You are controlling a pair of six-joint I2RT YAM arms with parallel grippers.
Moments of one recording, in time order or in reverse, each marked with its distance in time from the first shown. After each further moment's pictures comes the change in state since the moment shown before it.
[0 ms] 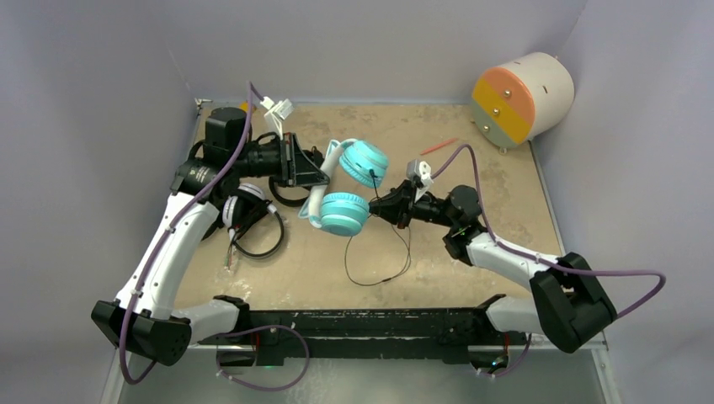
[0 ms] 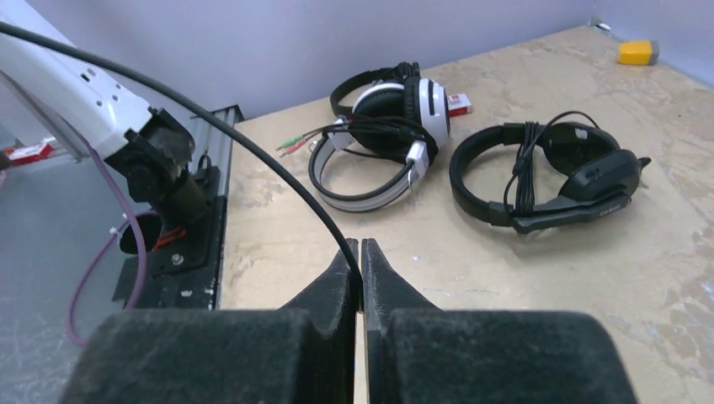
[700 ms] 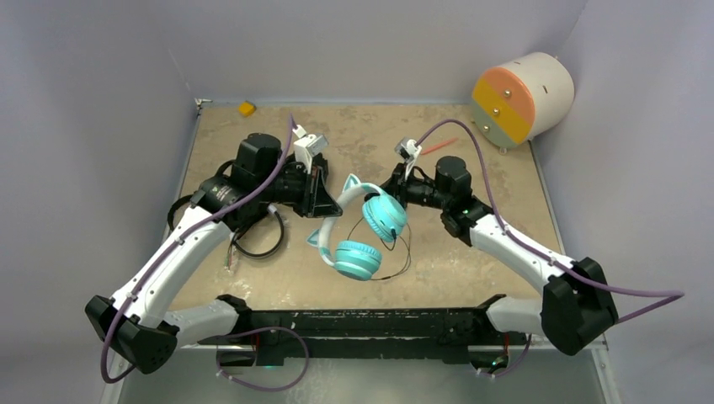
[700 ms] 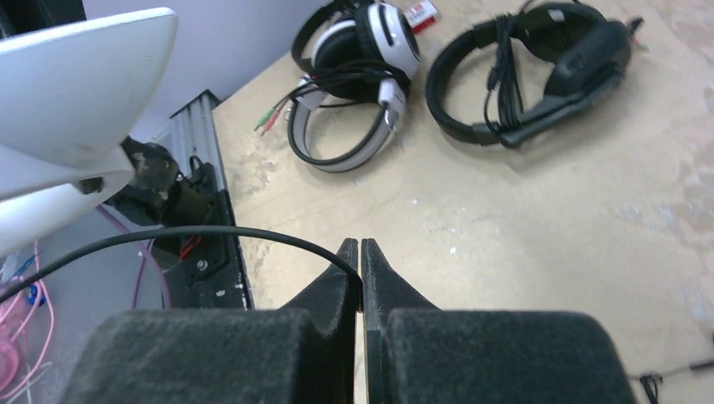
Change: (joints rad) left arm -0.229 -0.061 -0.152 0.000 -0.133 0.138; right arm 0.001 -0.008 0.266 -0.588 0.106 0.026
